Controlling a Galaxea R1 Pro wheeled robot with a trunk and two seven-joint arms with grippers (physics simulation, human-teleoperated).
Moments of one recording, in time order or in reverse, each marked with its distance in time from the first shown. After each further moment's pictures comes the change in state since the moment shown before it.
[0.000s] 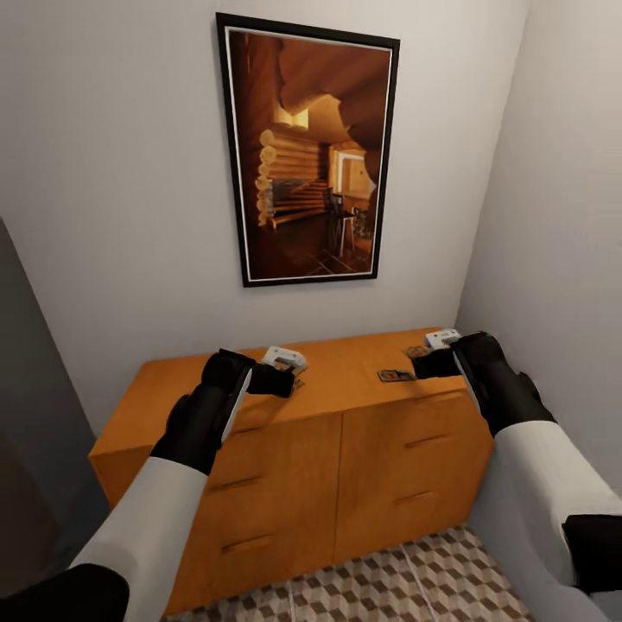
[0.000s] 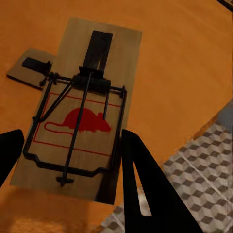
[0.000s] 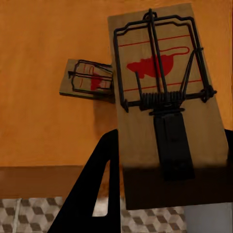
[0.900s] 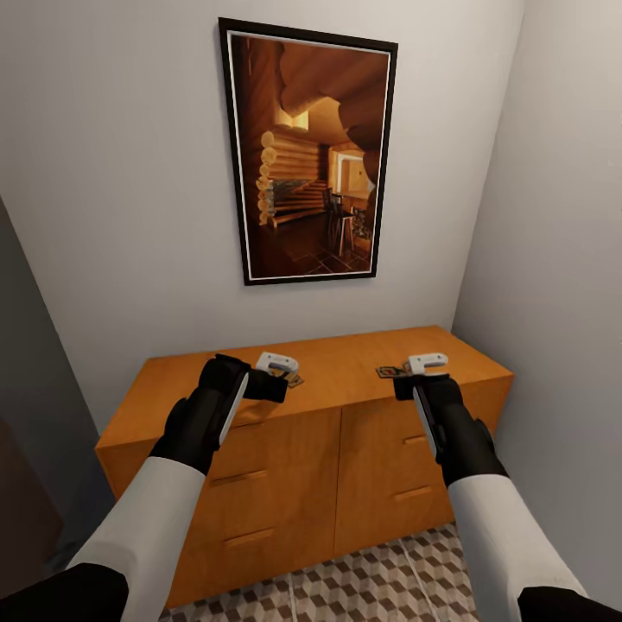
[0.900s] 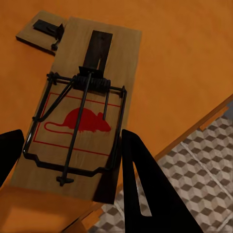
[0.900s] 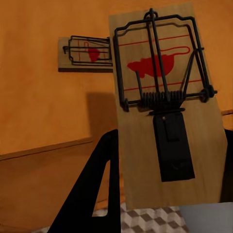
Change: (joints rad) left arm 0.000 0.008 0.029 0.058 0.014 -0.007 0.047; right arm 0.204 0.232 -0.126 -0.141 0.007 -0.125 -0.461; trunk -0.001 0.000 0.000
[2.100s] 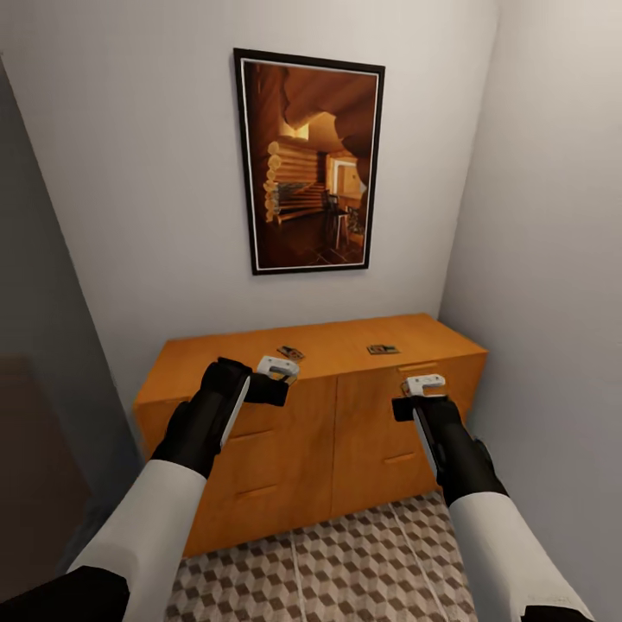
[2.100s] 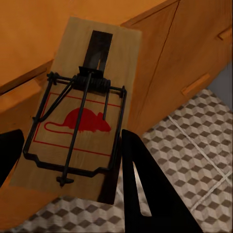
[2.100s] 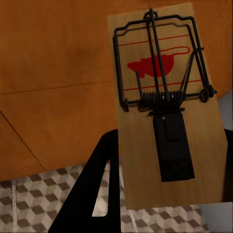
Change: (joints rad) left arm 0.011 -0.005 0.000 0.005 -0.012 -0.002 0.006; right arm 0.058 0.000 -0.021 0.059 0.000 -0.056 0.020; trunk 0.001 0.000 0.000
